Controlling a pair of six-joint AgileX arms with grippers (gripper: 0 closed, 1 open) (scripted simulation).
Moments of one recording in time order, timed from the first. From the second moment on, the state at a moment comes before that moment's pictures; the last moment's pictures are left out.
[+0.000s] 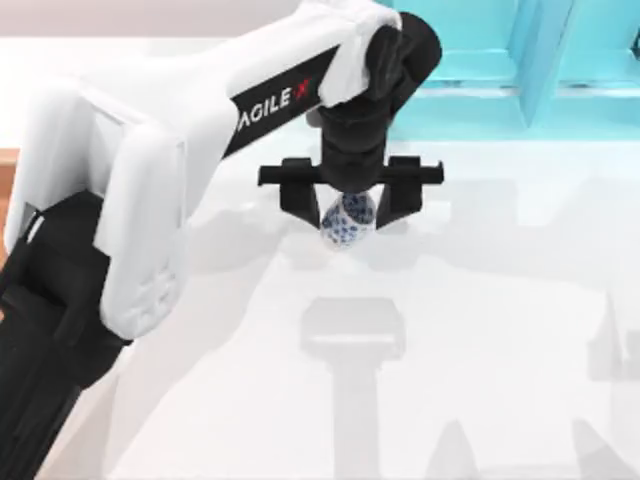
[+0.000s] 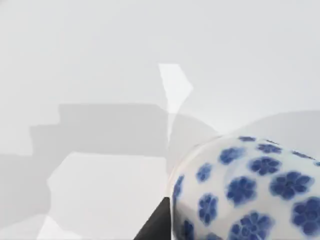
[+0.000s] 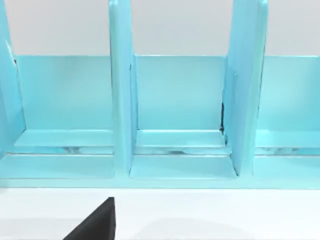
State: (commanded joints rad) left arm -0.65 2.56 2.28 -1.21 -0.05 -0.62; right arm 0.00 0.00 0.00 0.00 0.00 0.00
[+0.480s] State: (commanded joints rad) left arm -0.65 2.56 2.28 -1.21 -0.05 -0.62; right arm 0.00 0.00 0.00 0.00 0.00 0.00
